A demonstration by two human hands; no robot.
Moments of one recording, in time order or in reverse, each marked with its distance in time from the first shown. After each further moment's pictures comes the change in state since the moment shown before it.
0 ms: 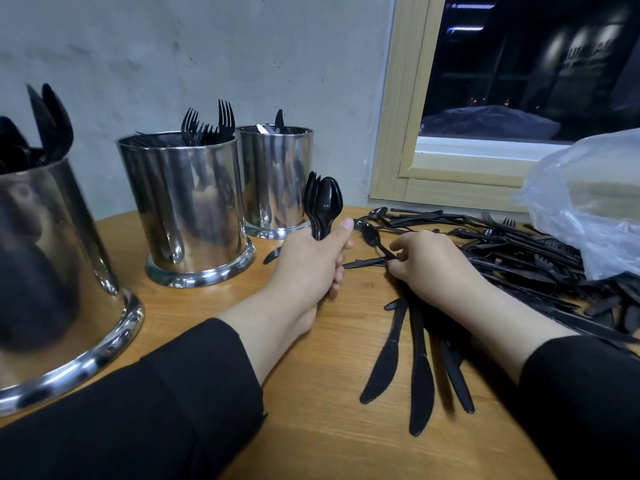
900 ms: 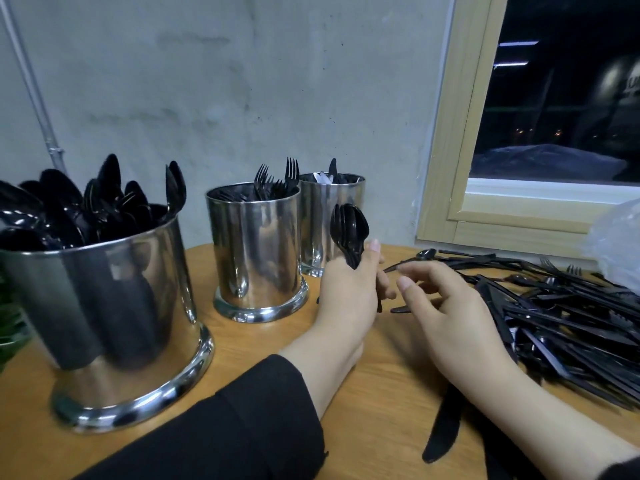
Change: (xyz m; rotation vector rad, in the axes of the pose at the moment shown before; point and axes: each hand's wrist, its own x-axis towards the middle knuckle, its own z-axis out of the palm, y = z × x) left_hand 0.009 0.014 -0.008 -0.120 0.161 0.158; right_hand -0.036 -0.057 0.009 0.736 0.308 -0.242
